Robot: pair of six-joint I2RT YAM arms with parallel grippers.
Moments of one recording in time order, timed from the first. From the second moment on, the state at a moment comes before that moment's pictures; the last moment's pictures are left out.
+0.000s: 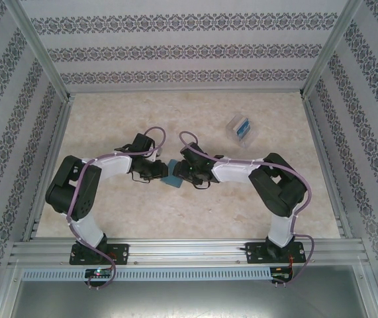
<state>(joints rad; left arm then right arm) -0.37 1.73 0.92 -0.33 0.44 -0.48 0.76 1.86 1.04 -0.15 -0.13 1.07</state>
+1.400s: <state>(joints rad) -0.34 1.46 0.84 -0.26 0.58 -0.61 0.79 1.62 0.88 0.09 -0.11 0.87</state>
